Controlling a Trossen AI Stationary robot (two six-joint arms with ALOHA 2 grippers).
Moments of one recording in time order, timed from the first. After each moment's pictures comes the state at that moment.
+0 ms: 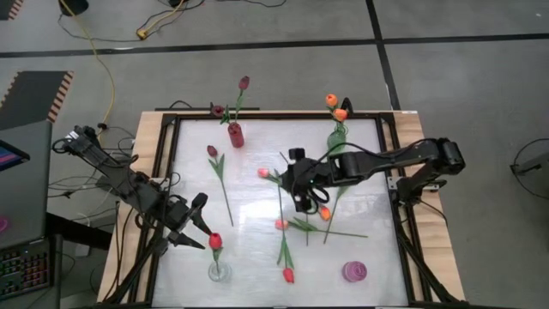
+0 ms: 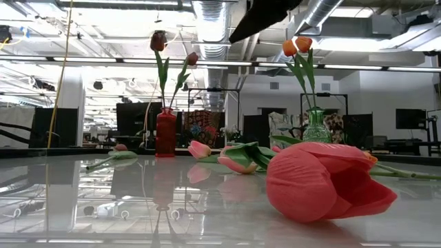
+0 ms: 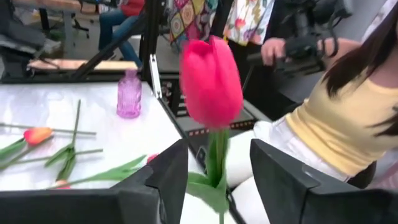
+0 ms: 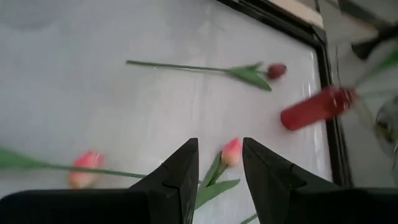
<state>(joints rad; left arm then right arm) -0.63 0.80 0.67 -0.04 -0.06 -0.27 0.12 1.58 1.36 -0.50 0.26 -0.27</state>
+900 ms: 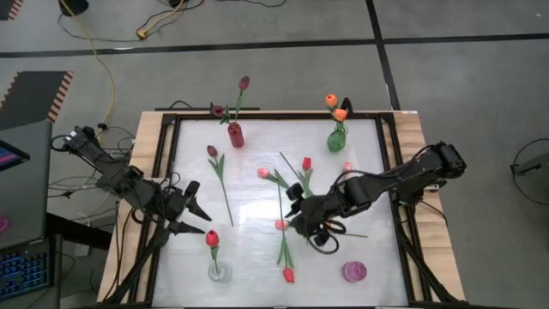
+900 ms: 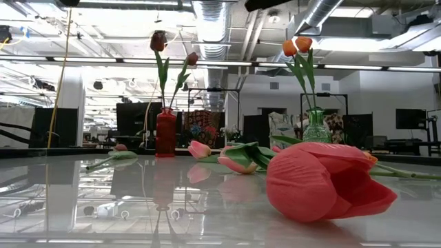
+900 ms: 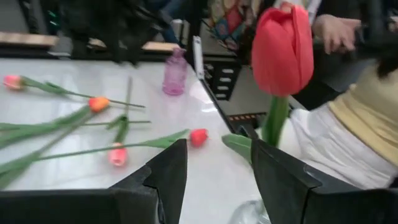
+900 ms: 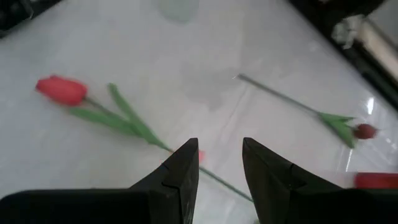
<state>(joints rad) -0.63 0.69 0.67 -0.26 -0.22 -0.29 0.34 1.60 1.36 -0.56 0.16 -0.43</state>
